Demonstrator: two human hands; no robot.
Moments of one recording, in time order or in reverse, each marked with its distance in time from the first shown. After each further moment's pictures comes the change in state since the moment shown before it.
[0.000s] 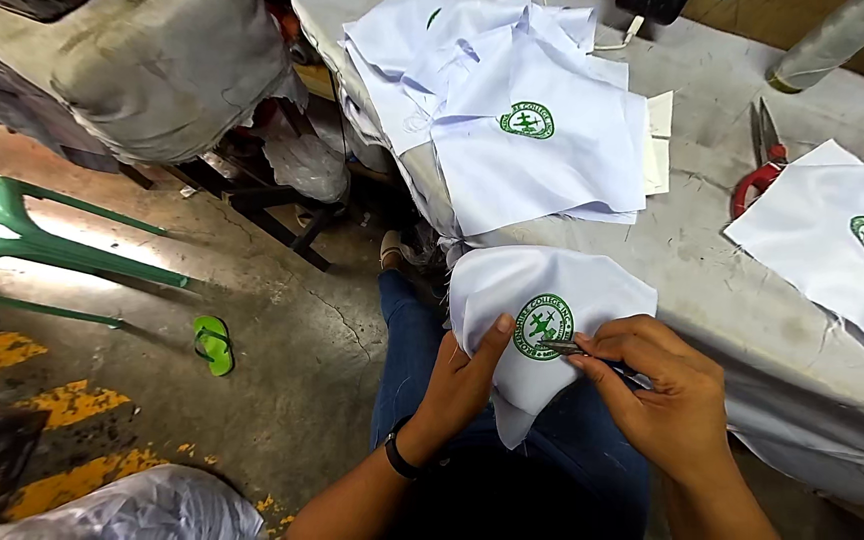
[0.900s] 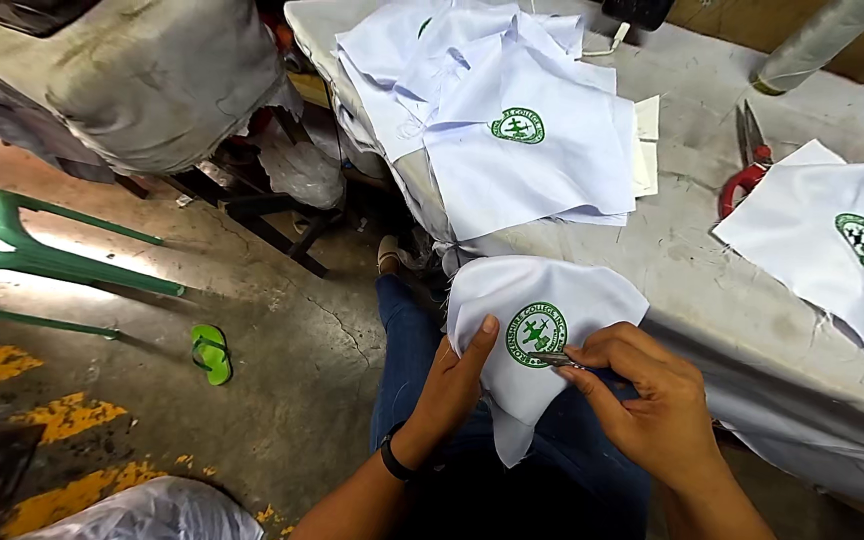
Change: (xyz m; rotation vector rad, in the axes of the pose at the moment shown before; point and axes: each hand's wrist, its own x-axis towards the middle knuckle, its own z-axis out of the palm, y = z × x) left_hand -0.001 0.003 -0.001 -0.115 0.027 -0.142; right_hand -0.004 -0.004 0.002 0.018 -0.045 0.014
